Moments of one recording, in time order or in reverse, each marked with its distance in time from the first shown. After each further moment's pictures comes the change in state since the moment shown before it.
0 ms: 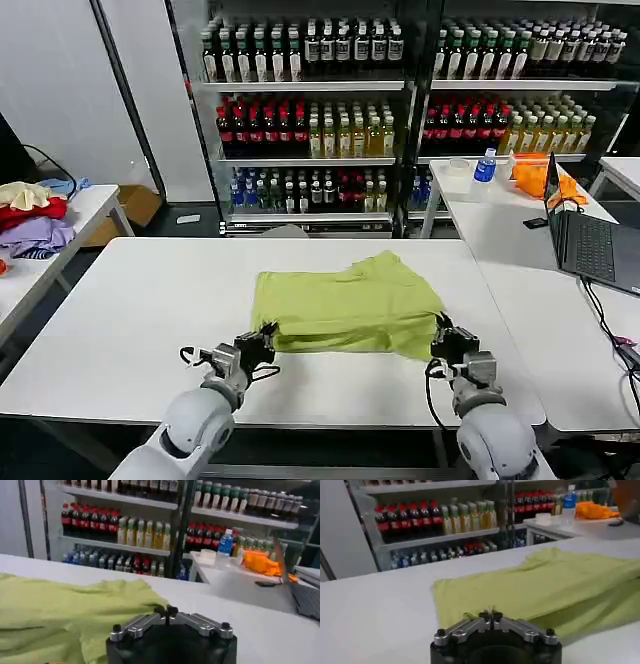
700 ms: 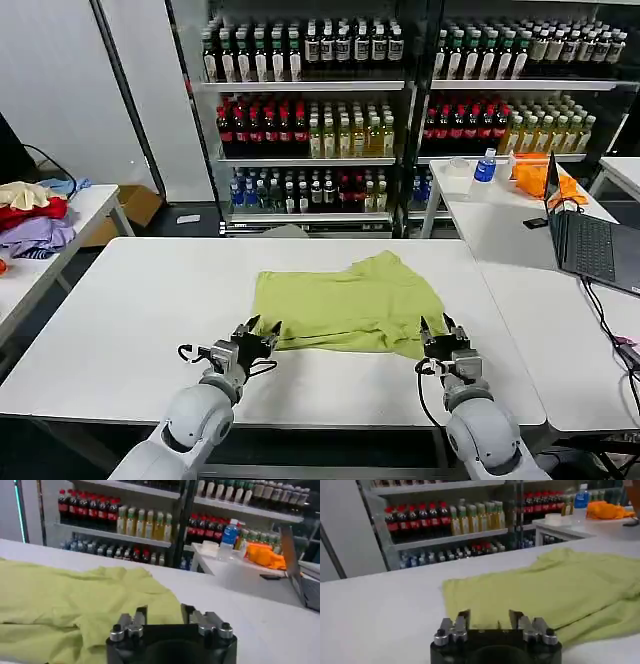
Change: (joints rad) left arm 0.036 -0.001 -0.043 -0.010 -0.007 -0.020 -0.007; right arm -0.094 0.037 0.073 0.028 -0.018 0.018 -0.012
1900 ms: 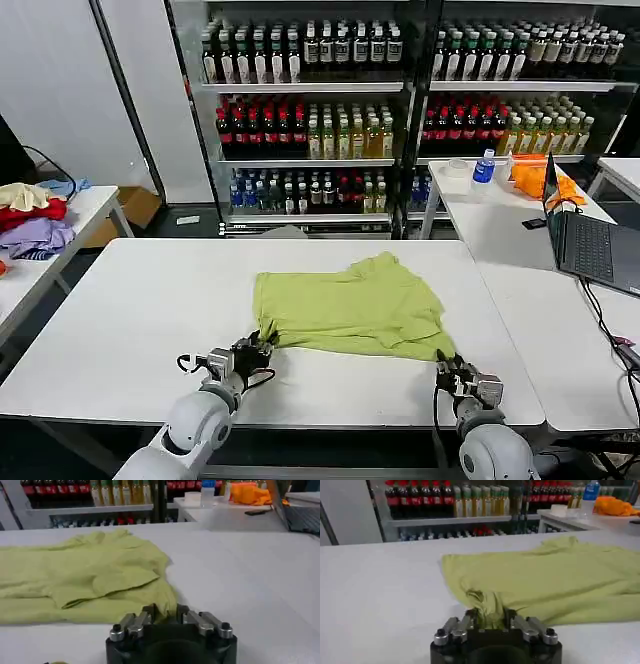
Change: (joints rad) left arm -0.005 0.001 0.013 0.079 -0.095 0.011 0.005; right arm -0.058 0.022 0.036 -0.044 0.197 -0.057 0.040
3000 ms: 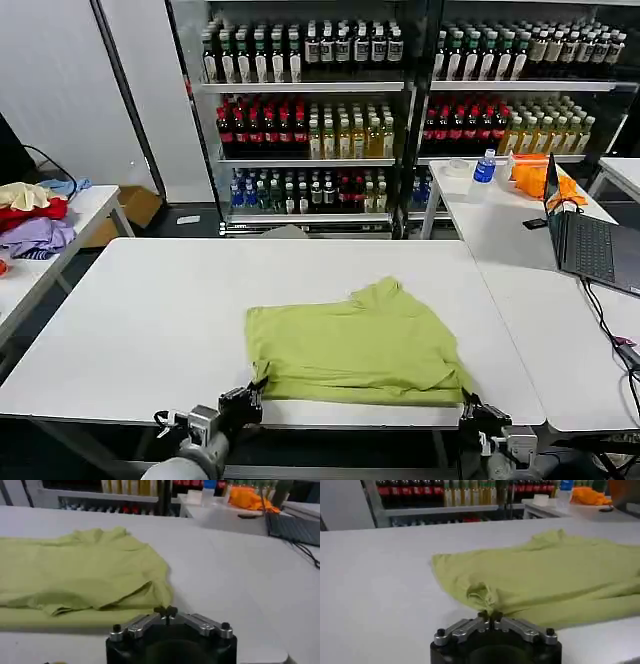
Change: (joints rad) left arm 0.373 0.072 -0.100 -0.336 0.068 0.024 0.001; right arm -0.346 -0.021 0.138 0.323 -0.124 -0.017 -0.073
